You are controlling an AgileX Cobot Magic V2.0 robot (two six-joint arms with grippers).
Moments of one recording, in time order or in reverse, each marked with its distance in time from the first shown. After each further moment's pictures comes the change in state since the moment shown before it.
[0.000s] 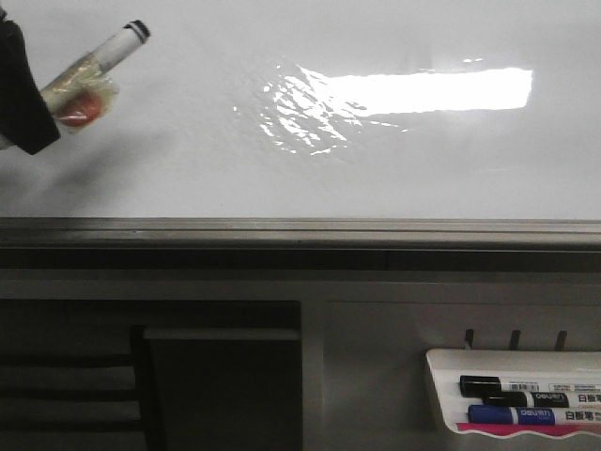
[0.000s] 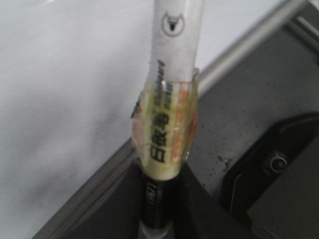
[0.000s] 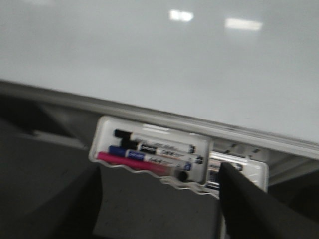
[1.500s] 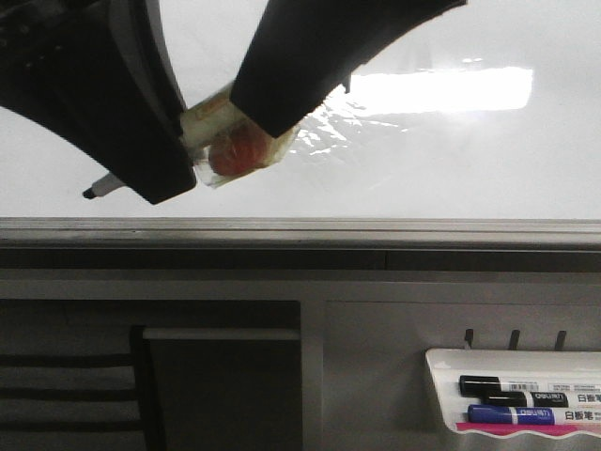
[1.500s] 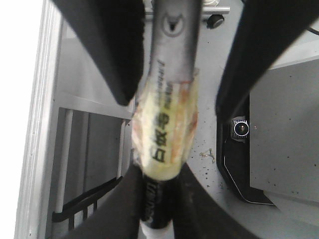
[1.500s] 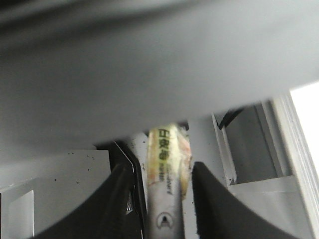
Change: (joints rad) left arm -0.347 -0.005 -0.024 -0.127 0.079 0.368; right arm 0.679 0.603 -0.318 0.396 -0.019 -0.705
